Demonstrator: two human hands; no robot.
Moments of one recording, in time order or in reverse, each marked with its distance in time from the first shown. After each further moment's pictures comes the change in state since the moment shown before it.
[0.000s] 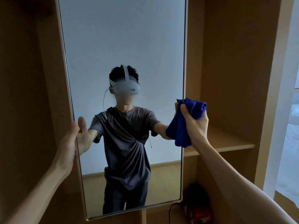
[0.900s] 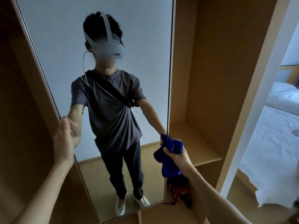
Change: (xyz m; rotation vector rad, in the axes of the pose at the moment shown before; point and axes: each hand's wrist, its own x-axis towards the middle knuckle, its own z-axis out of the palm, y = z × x) left_hand 0.117 0.215 -0.008 -0.038 0.316 -0.134; right_hand 0.046 -0.097 -0.006 -0.154 -0.327 0.601
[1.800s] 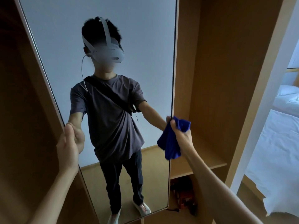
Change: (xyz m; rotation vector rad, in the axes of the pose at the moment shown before) left_hand -0.011 0.004 0.001 0.028 0.085 0.029; right_hand 0.034 -0.092 0.025 0.131 0.207 -0.085
